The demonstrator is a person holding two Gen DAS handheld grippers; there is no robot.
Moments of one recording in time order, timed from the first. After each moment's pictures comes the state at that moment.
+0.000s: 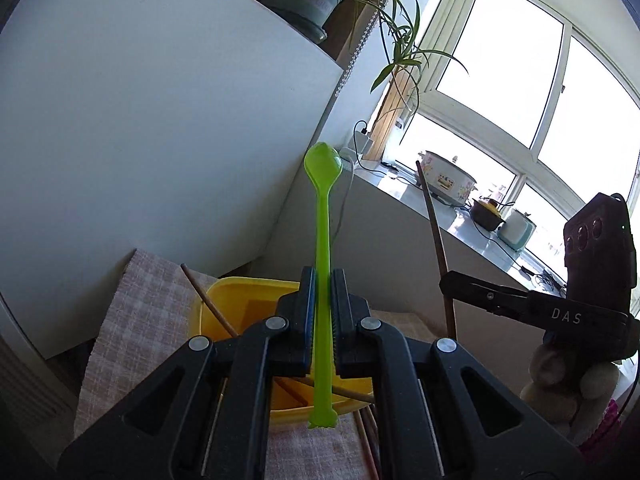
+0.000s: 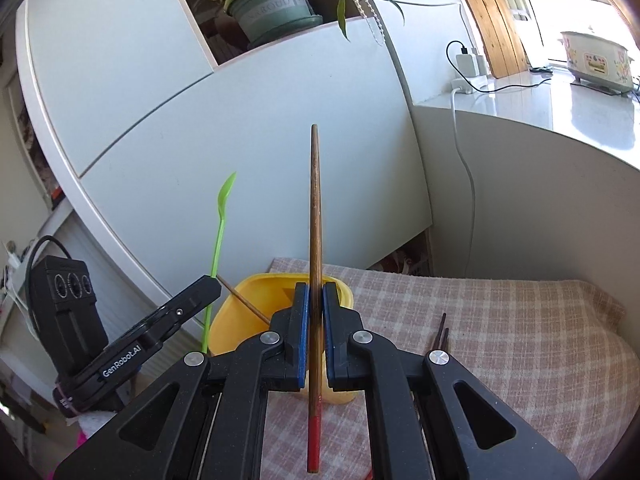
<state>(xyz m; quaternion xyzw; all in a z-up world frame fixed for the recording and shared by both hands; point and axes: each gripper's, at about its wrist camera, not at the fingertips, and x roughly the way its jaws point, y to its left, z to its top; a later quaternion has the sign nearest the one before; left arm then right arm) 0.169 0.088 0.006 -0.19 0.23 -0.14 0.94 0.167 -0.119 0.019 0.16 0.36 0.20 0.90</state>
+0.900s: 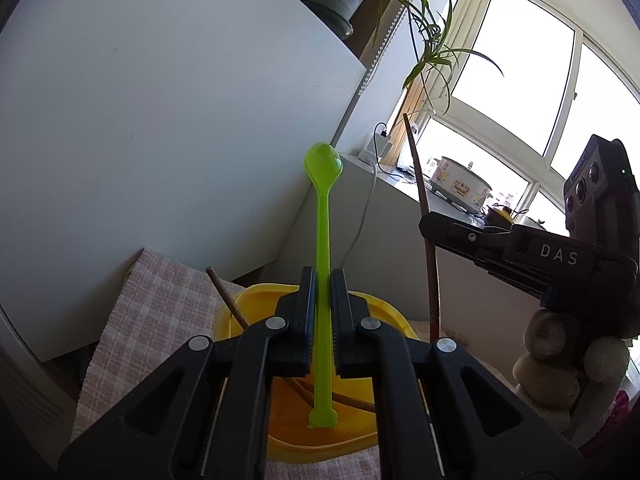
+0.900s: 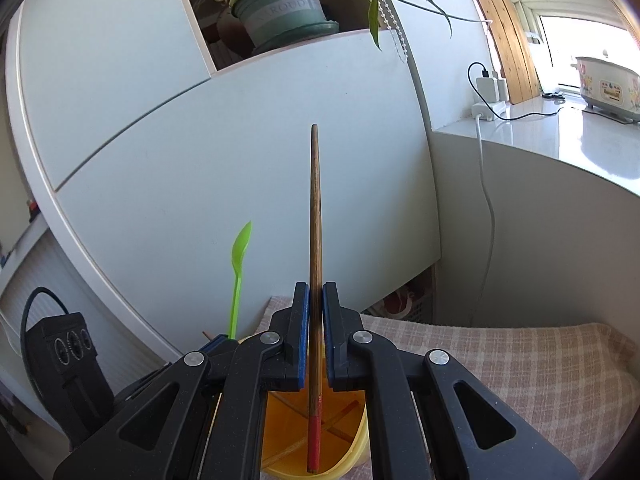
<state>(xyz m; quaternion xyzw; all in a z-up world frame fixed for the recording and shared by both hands) 0.188 0.098 -0.026 -0.20 0.22 -0.13 0.95 0.214 -0.081 0.012 0.14 0.33 0.18 0.92</state>
